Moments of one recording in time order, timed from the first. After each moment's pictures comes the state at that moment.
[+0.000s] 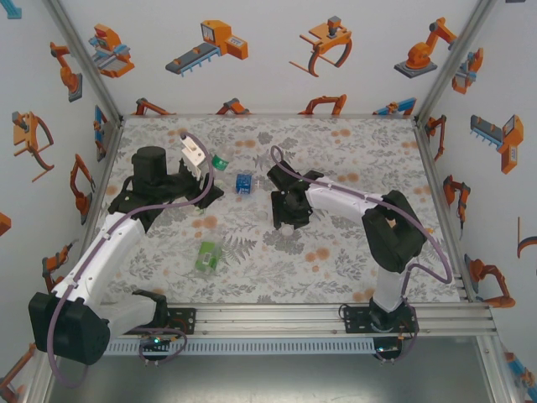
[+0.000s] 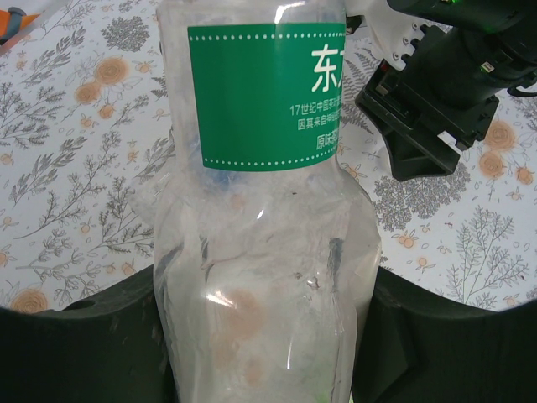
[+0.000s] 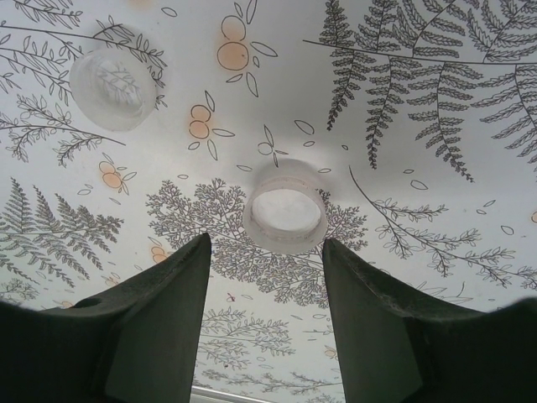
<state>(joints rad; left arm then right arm) -0.31 1.12 0.93 -0.31 0.56 0.32 0.74 1.84 1.29 -0.70 0.01 0.59</state>
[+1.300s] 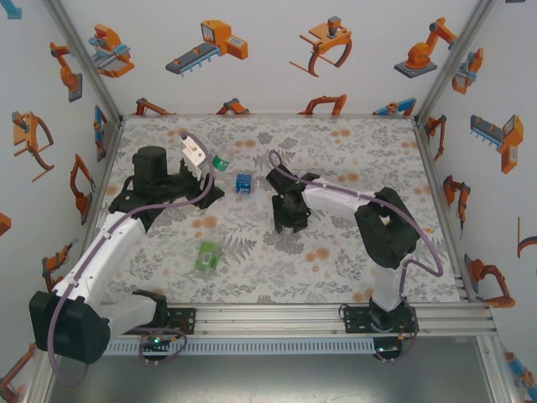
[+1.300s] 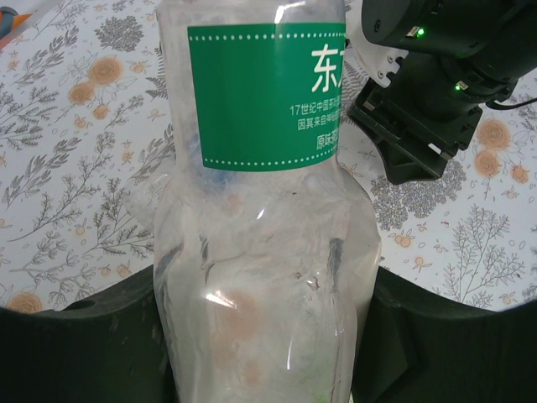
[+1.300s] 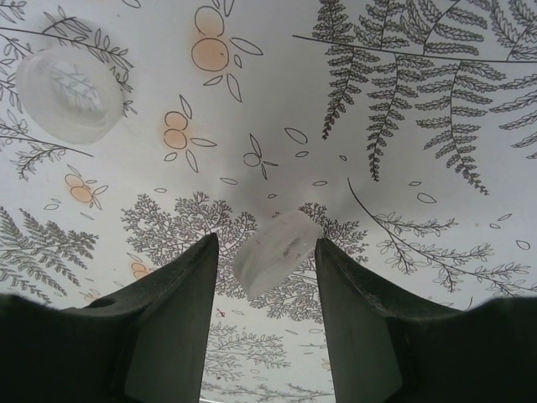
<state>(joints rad) -0.31 1.13 0.93 -0.31 0.57 0.32 0.74 1.89 1.28 -0.69 0.01 0.59</state>
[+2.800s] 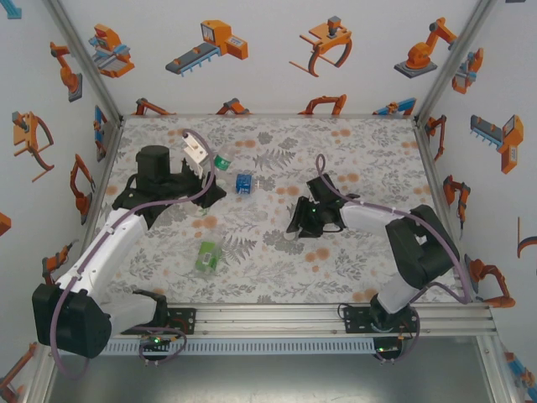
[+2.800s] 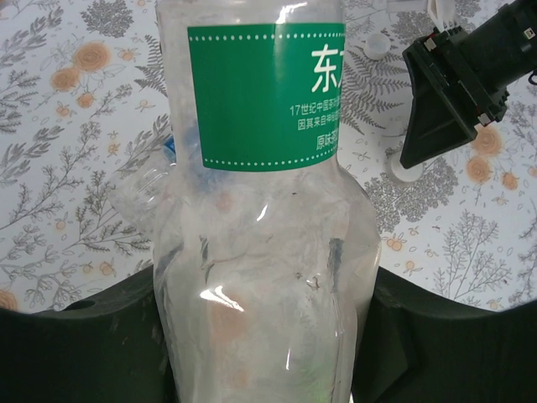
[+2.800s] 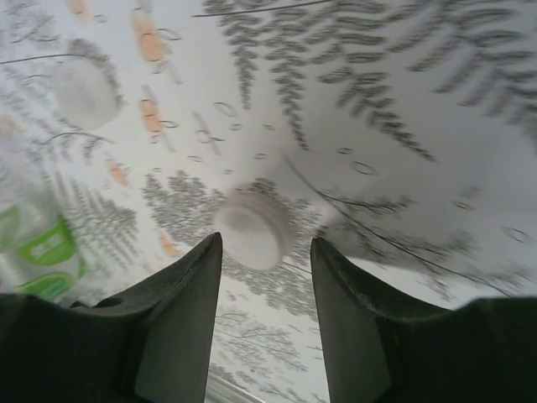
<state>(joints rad) -0.32 1.16 0.93 -0.30 0.57 0.26 0.54 1.63 0.85 -0.29 -0.24 0.75</state>
